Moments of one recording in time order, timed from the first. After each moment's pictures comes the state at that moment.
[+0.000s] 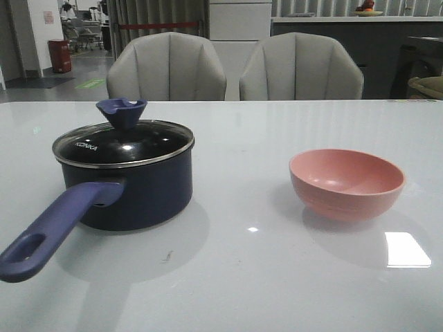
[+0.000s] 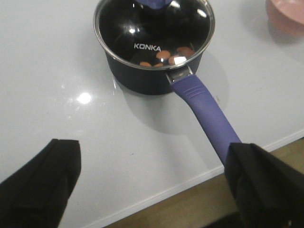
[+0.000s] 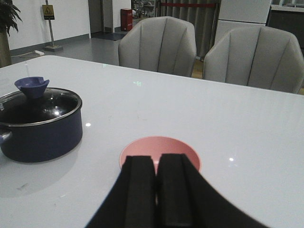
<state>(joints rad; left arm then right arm) -0.43 0.69 -0.71 -0.01 0.79 -0.02 0.33 0.14 -0.14 0.30 0.12 -0.28</state>
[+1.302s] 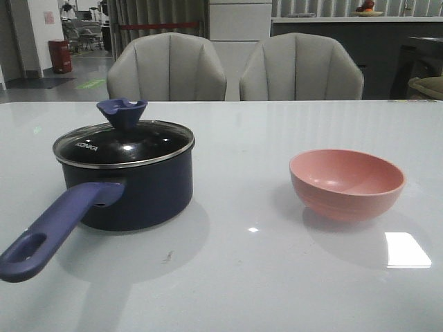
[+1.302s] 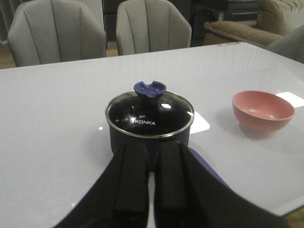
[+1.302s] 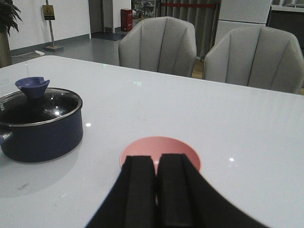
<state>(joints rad) -0.41 -0.01 -0.32 -0.03 0.52 -0.02 0.33 0.14 -0.14 0.30 0.12 -0.28</state>
